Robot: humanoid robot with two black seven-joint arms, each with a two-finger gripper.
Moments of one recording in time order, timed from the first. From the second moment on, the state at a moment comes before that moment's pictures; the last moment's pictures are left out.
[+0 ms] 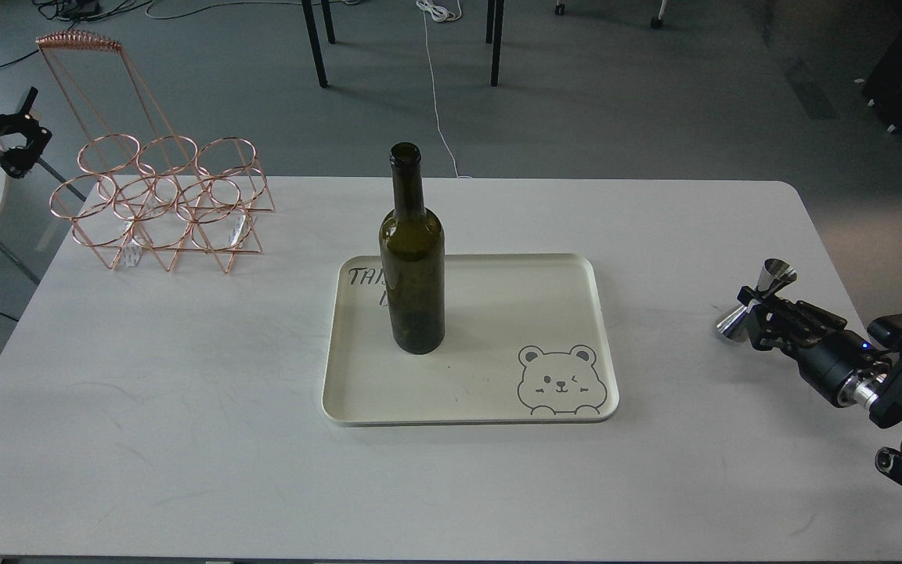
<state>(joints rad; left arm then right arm) -0.73 0.70 -0.81 -0.65 -0.35 -0.47 -0.20 0.54 -0.65 0.20 0.75 -1.37 -0.49 0.49</state>
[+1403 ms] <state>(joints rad) -0.73 0.73 -0.81 -0.65 -0.36 -0.47 -0.20 0.44 -0.94 0.19 1.03 -1.26 -0.49 0.49</state>
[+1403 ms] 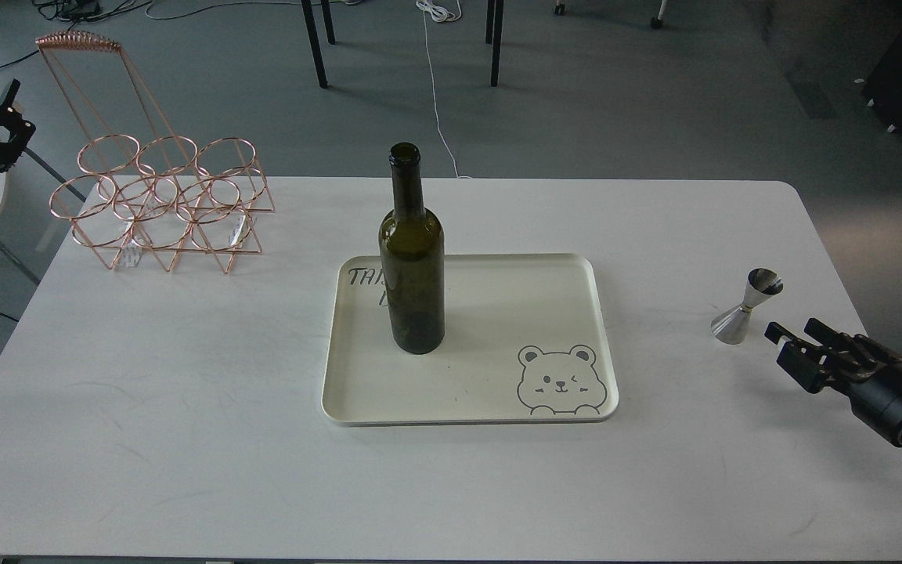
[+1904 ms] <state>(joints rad) -0.73 0.90 -0.79 -0.91 -0.24 -0.47 -0.19 0.65 -1.02 0.23 1.01 -0.81 -0.49 0.49</state>
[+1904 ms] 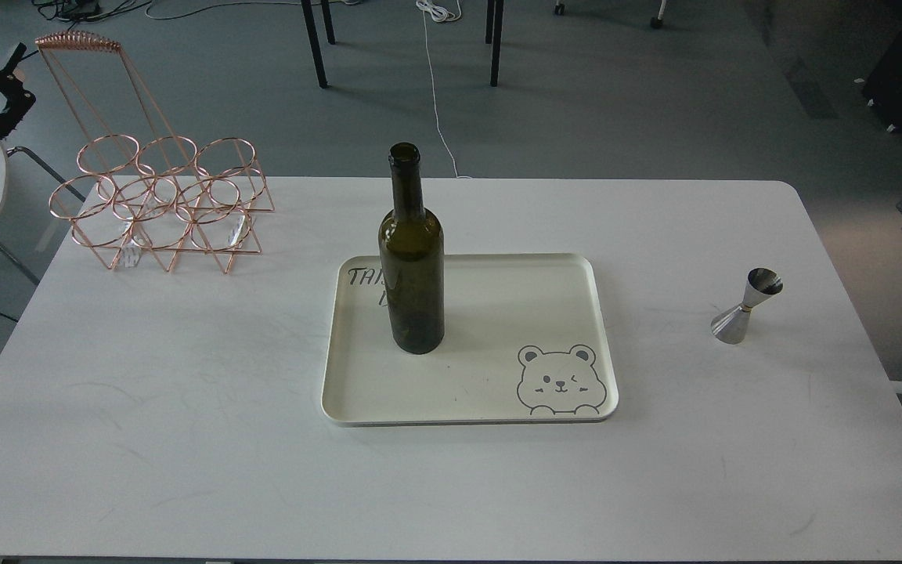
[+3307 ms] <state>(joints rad) -0.75 0.73 -0.72 -1.70 1.96 -0.34 -0.20 0.84 -0.61 0.70 0.41 0.14 0.47 0.49</state>
